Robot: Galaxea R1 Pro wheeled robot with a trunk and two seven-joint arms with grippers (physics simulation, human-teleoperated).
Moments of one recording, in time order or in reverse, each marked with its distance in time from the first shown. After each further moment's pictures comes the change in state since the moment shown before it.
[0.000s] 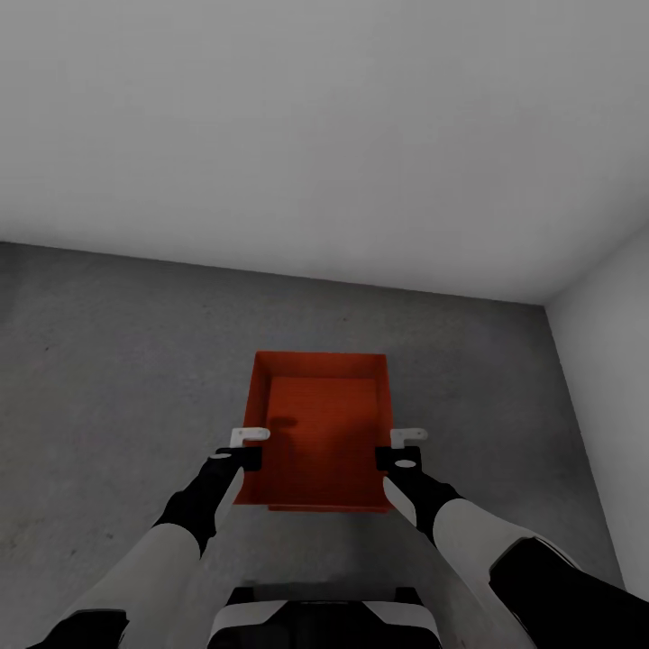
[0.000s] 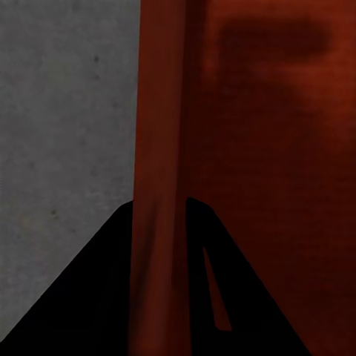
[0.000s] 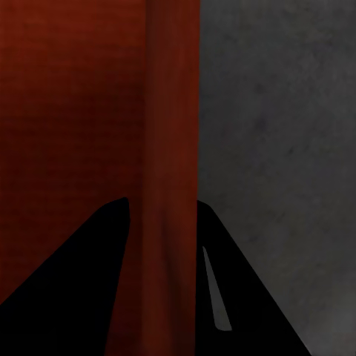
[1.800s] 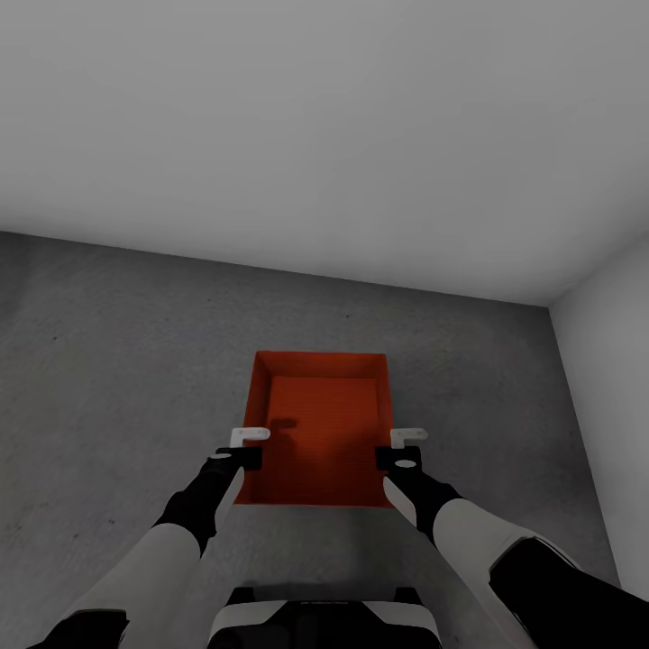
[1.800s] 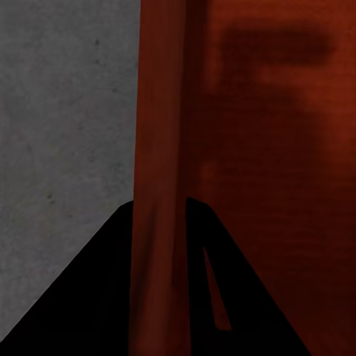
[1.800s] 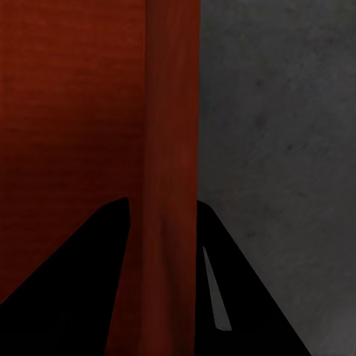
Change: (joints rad) left arm 0.000 -0.001 0.000 0.000 0.000 -0.001 0.000; right arm 0.000 -0.001 0.000 0.000 -0.001 -0.001 0.001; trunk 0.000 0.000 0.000
